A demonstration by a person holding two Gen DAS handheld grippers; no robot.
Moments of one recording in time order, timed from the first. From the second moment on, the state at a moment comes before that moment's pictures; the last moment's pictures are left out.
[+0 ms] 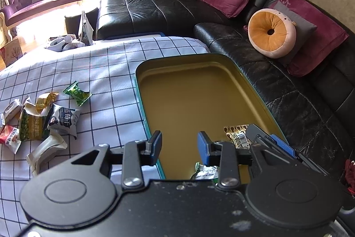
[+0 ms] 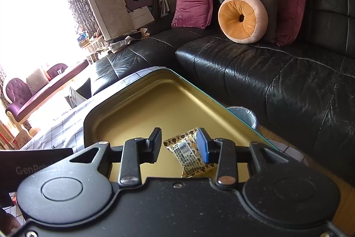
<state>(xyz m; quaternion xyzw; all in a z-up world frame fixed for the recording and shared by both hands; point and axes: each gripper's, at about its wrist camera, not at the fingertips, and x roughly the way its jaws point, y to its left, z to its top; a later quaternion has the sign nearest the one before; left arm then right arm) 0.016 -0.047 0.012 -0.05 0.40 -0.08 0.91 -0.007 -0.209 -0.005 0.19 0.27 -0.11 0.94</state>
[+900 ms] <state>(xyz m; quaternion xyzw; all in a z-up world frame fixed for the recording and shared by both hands) 0.013 -0.034 0.016 -0.05 0.40 -0.06 0.91 0.000 -0.199 -0.012 0.18 0.28 -0.11 0.93</state>
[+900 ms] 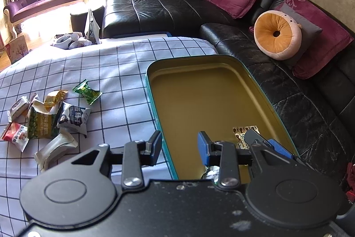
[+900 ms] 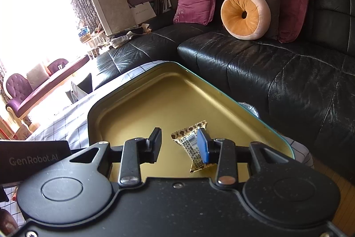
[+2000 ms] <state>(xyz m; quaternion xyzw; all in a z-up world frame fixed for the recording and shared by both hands) 0.012 0.086 0.011 -0.09 0.40 0.08 0.91 0.011 -0.131 -0.013 0.16 0.30 -0.05 0.94</state>
